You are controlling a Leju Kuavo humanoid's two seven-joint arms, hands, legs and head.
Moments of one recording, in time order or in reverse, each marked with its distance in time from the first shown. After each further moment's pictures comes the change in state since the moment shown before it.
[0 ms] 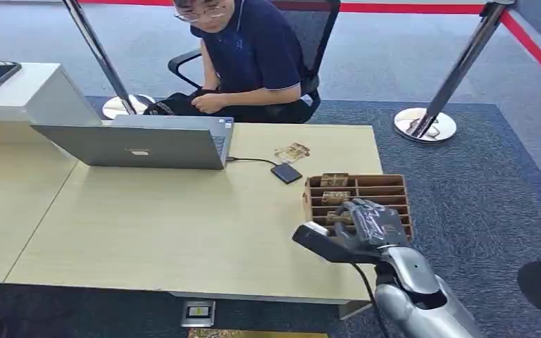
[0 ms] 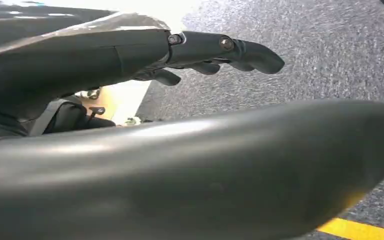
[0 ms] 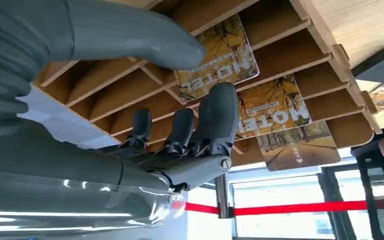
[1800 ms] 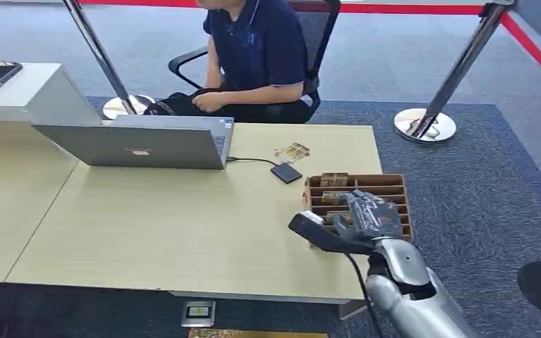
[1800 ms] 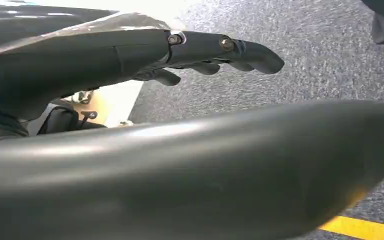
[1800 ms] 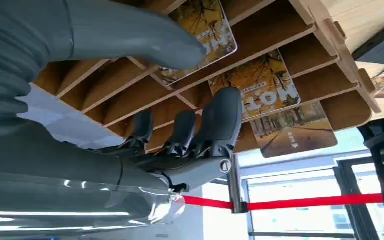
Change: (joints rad) left arm 0.000 0.002 -0.015 0.001 -0.015 -0.020 -0.015; right arm -0.037 0.074 -0.043 0.063 0.064 -0.008 0.021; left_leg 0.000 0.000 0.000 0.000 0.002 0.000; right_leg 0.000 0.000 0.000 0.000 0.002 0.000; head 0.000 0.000
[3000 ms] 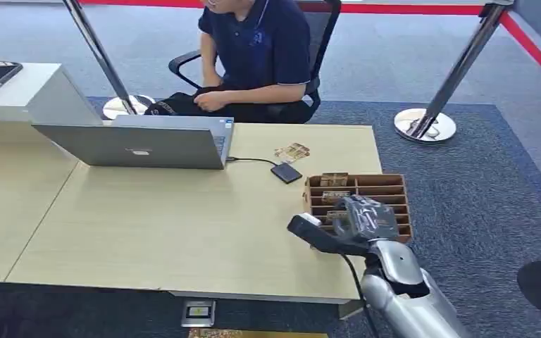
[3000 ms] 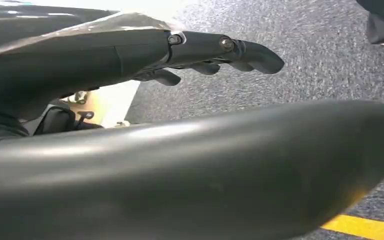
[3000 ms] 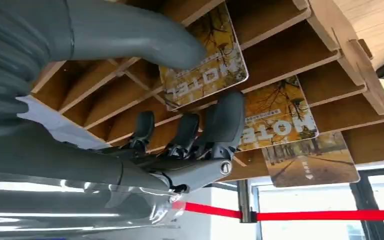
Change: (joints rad) left arm -0.001 -0.002 0.000 0.008 -0.001 0.006 -0.014; right arm -0.010 0.026 -0.018 0.084 0.034 -0.010 0.006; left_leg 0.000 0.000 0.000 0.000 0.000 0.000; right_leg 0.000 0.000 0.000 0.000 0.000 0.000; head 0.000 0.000
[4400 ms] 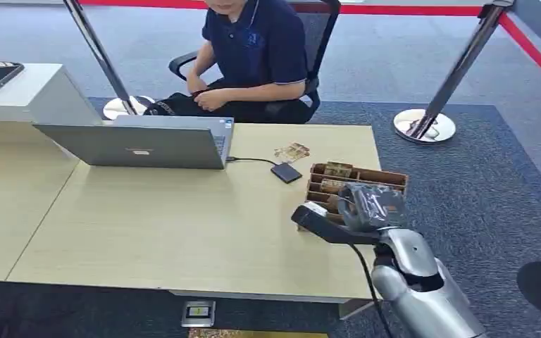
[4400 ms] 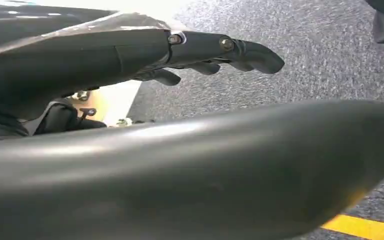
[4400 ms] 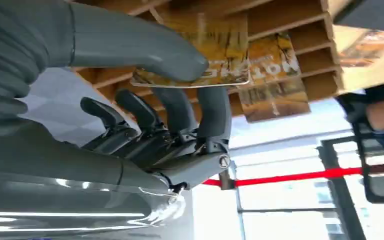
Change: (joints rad) left arm -0.002 0.000 0.000 0.000 0.017 0.010 0.005; right arm -0.030 -0.036 -0.008 -0.139 -0.011 0.036 -0.066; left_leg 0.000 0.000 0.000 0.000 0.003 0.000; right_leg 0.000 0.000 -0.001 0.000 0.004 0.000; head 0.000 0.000
